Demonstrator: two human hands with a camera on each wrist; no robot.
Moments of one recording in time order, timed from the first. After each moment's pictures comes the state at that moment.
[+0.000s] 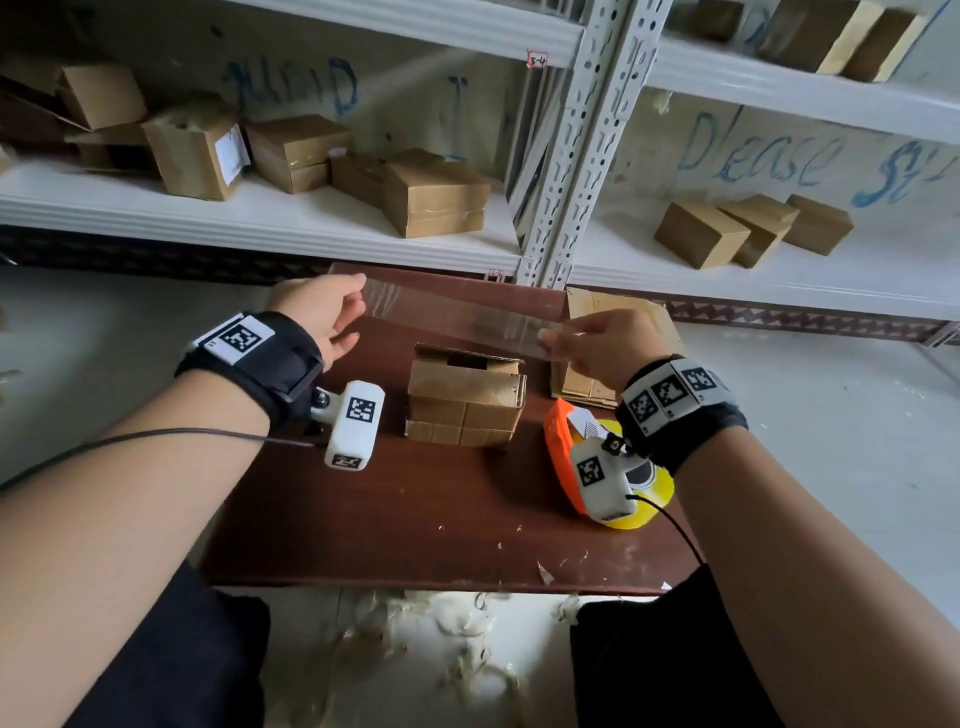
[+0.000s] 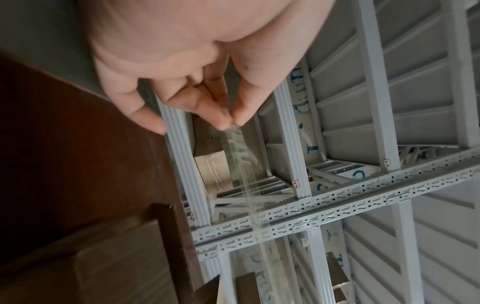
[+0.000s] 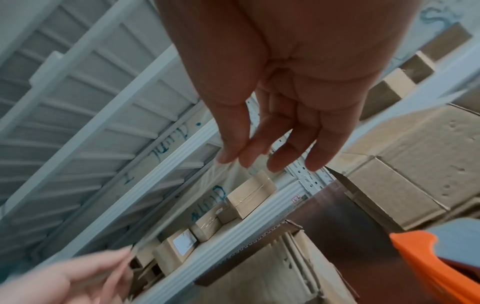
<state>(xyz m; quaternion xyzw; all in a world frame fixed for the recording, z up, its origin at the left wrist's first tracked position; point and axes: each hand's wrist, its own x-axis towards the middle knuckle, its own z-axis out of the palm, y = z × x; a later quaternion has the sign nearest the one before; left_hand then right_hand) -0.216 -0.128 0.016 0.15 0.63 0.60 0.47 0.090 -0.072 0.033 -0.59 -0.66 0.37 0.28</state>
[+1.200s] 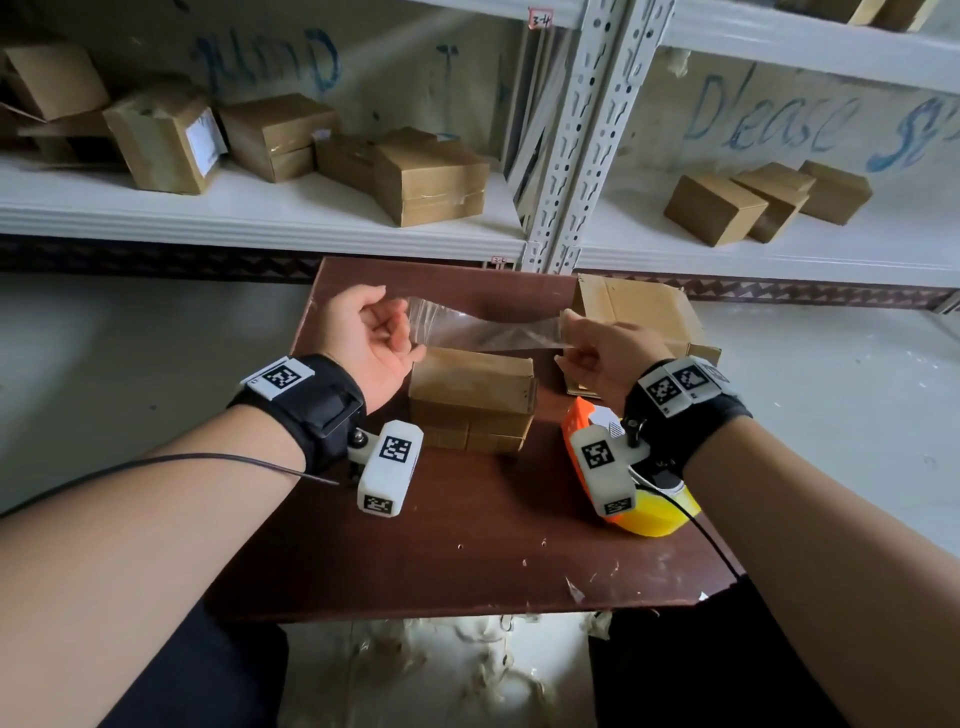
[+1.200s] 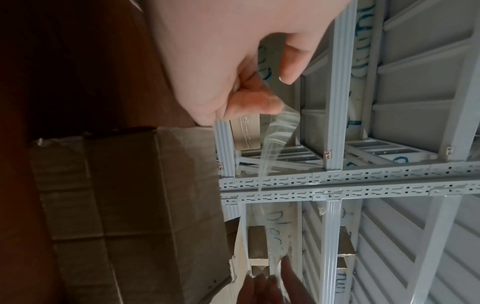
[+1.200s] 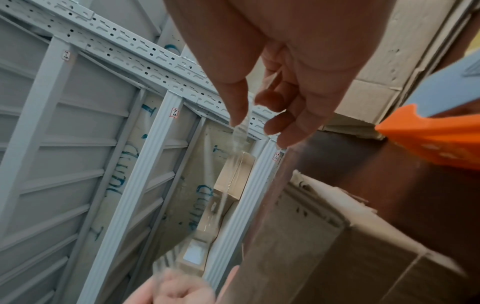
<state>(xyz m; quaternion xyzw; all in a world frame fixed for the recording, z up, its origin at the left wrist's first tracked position) -0.187 -0.109 -0.021 0.03 0.39 0.67 0.63 0.065 -0.031 -0.016 -0.56 -0.34 0.61 0.43</state>
